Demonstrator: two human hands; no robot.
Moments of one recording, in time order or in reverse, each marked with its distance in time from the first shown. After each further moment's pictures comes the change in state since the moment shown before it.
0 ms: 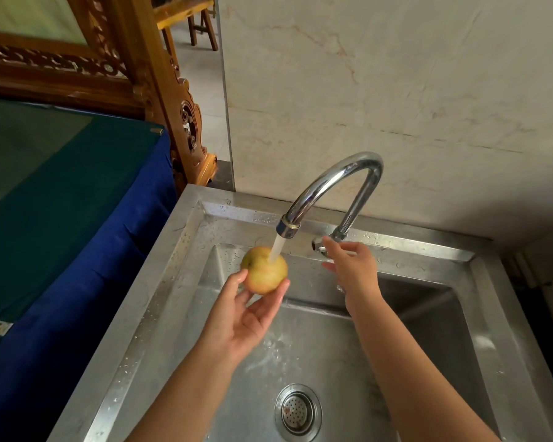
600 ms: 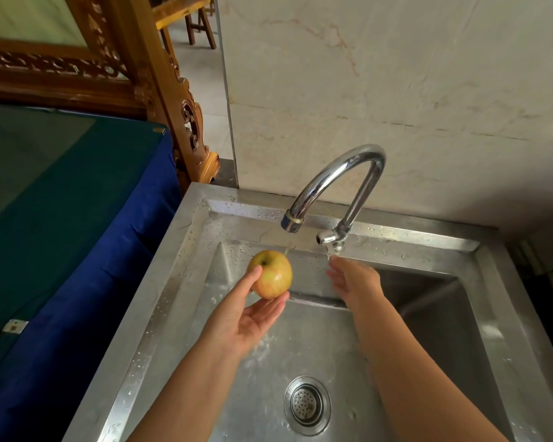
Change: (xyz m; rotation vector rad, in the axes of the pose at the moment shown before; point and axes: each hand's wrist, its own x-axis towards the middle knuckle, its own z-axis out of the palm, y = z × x) left_hand -0.013 0.004 0.003 0.236 0.245 0.048; right_hand 0.020 0.036 -0.002 0.161 0.015 0.325
